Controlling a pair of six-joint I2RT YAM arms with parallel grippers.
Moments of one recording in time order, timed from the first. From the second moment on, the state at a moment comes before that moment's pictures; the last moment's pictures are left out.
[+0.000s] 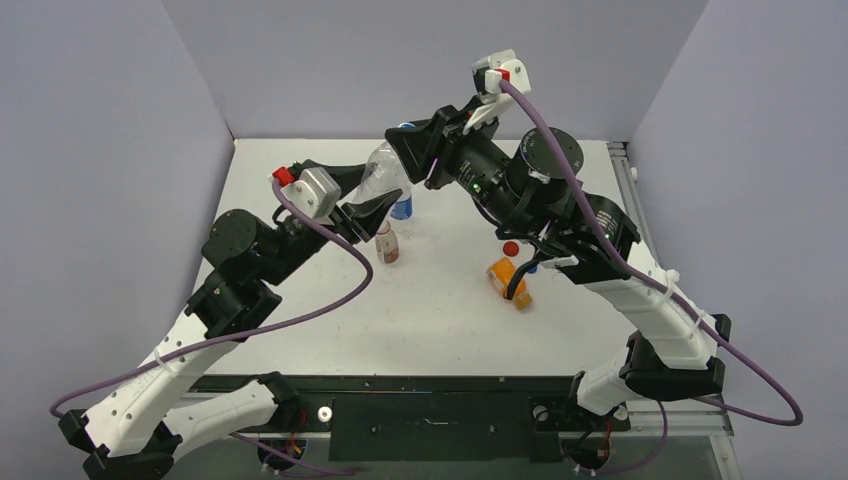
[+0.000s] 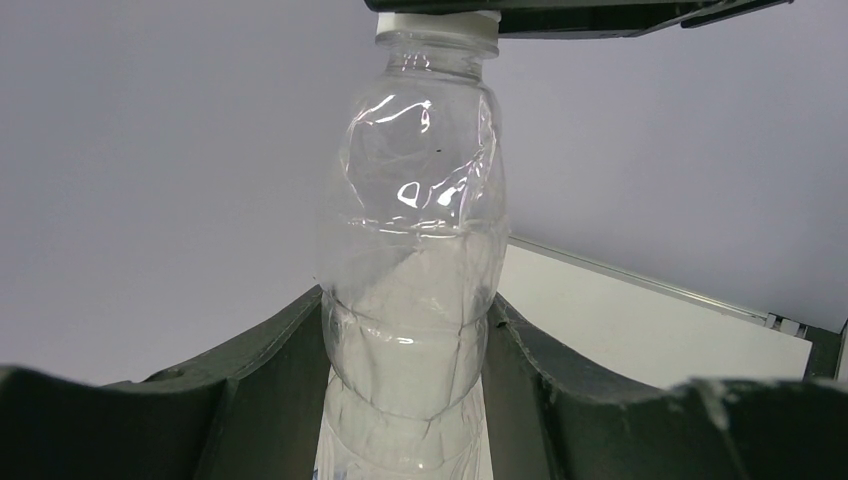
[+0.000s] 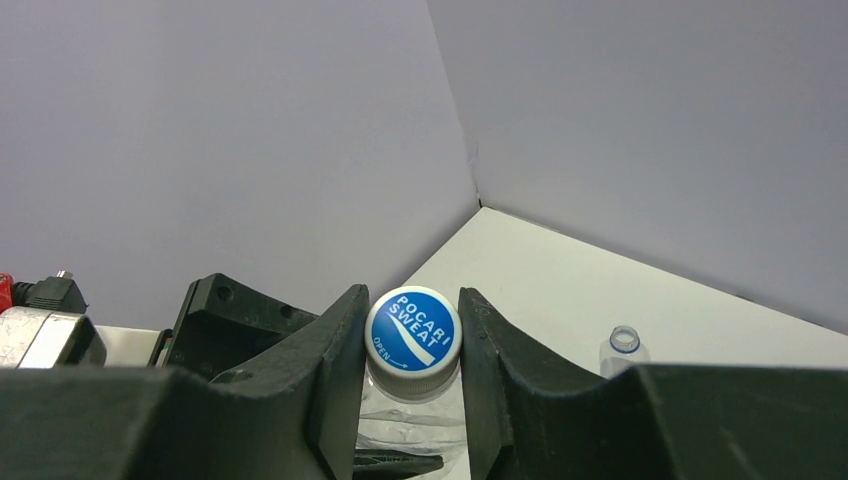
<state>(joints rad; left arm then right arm) -0.78 0.91 1.21 0.01 0.10 0.11 1.12 1.50 2.15 -0.50 0.37 0.23</state>
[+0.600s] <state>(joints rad) -0.77 0.96 1.41 -0.08 0.52 -0.26 0.97 1.35 2.03 -0.30 -0.39 0.23</state>
